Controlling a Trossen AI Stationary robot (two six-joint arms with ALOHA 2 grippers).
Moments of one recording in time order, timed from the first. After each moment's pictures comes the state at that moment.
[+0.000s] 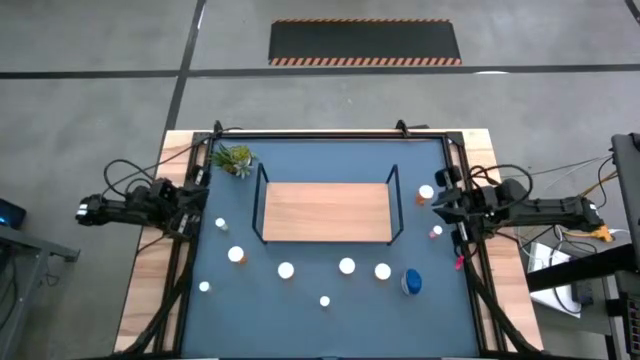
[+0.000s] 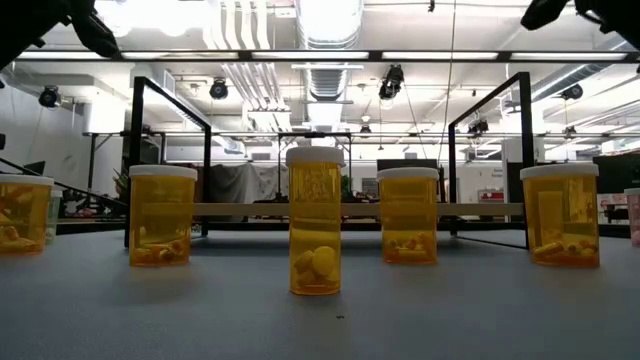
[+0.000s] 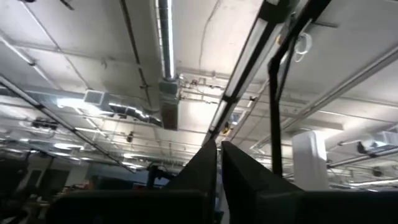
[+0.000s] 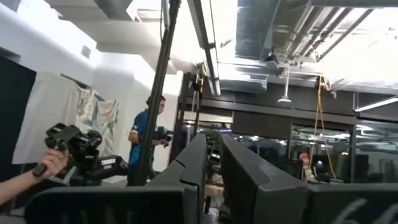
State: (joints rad) left arm -0.11 0.10 0.01 0.84 -0.12 -0.07; right arm -0.04 0.30 0.14 0.70 -0.29 -0.04
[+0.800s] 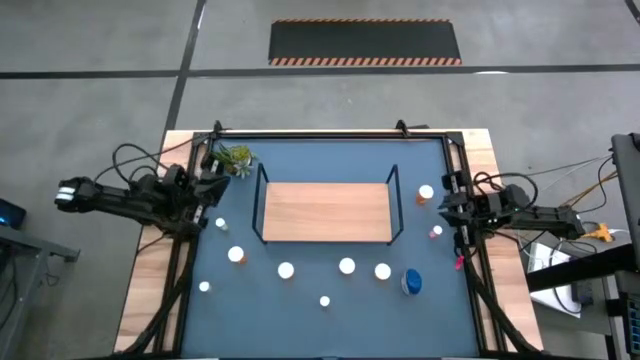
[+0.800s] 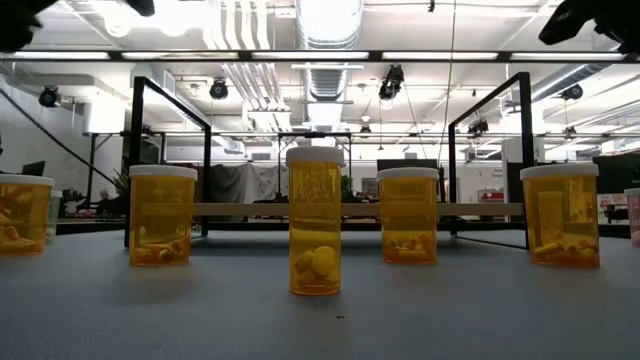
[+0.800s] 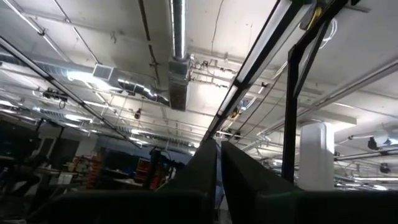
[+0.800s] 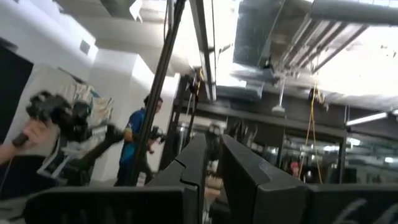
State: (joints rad) left arm -0.11 0.66 0.35 0.96 -0.15 -0.16; right arm -0.04 0.01 0.04 0.53 -0.29 -0.11
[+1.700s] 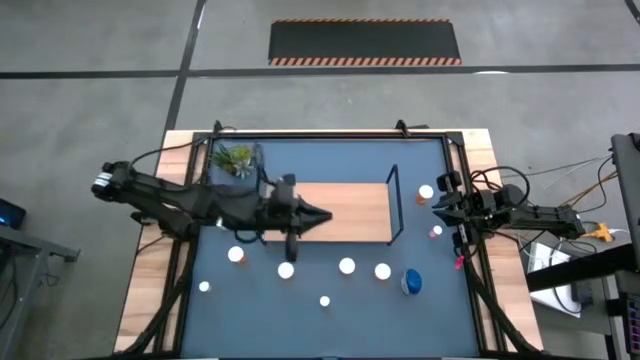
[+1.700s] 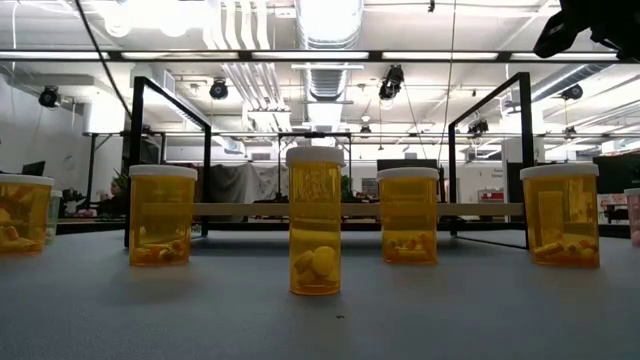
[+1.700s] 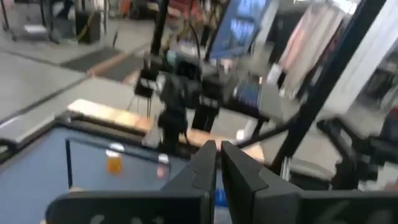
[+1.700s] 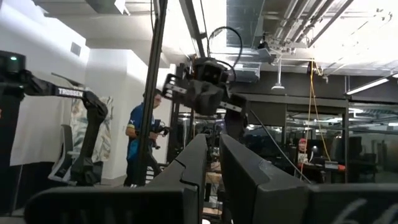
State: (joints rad) left arm -0.30 1.39 1.38 -0.10 -0.35 -0.31; right arm -0.04 0.02 0.05 0.48 -0.25 0.00
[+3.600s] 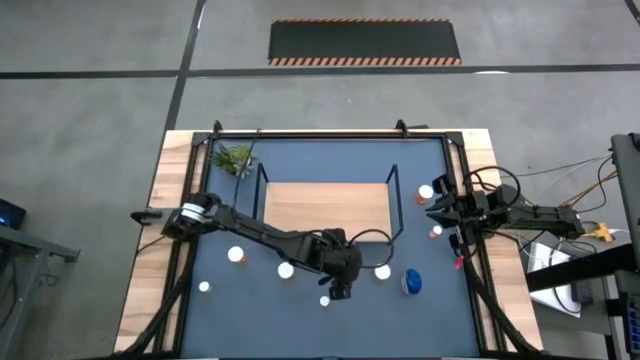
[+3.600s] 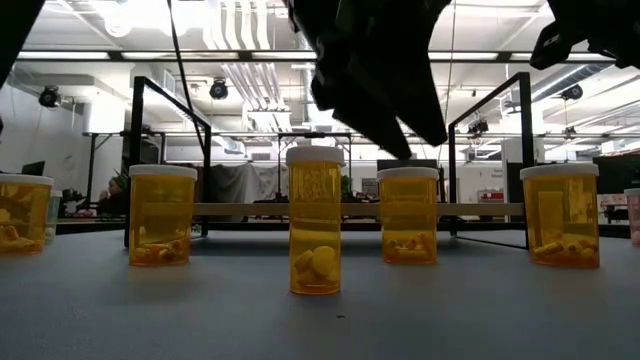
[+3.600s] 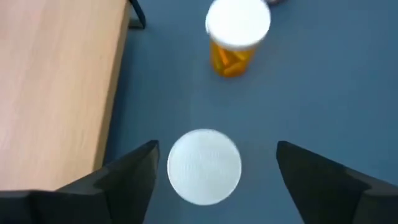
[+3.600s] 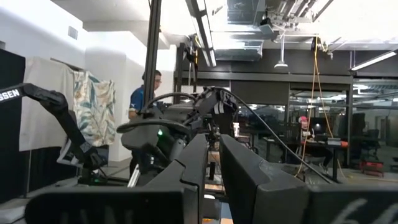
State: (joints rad) left arm -0.30 2.09 1.73 -0.60 -0.22 -0.33; right arm -0.04 0.02 0.05 0.39 -0.25 0.02
